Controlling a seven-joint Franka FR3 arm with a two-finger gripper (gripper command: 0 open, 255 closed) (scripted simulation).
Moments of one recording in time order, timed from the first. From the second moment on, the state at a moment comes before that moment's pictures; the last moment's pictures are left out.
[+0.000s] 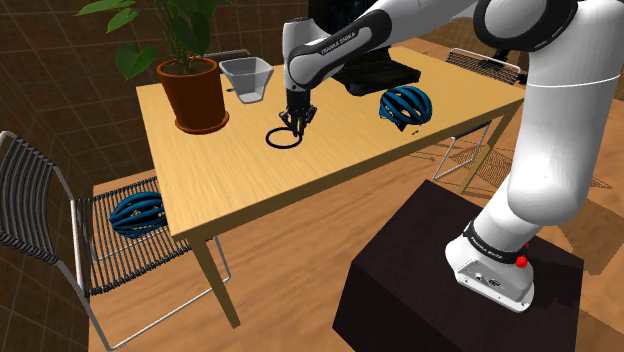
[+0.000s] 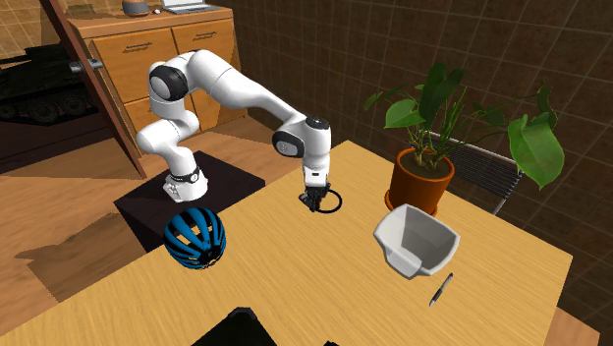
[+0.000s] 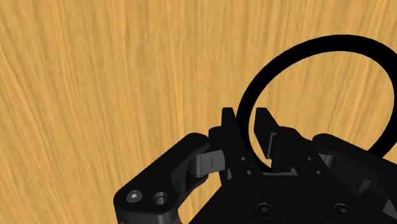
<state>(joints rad) 0.00 0.39 0.15 -1.79 -0.10 2.18 0.47</state>
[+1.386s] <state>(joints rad) -0.01 0.33 0.15 -1.71 -0.08 2.03 0.45</state>
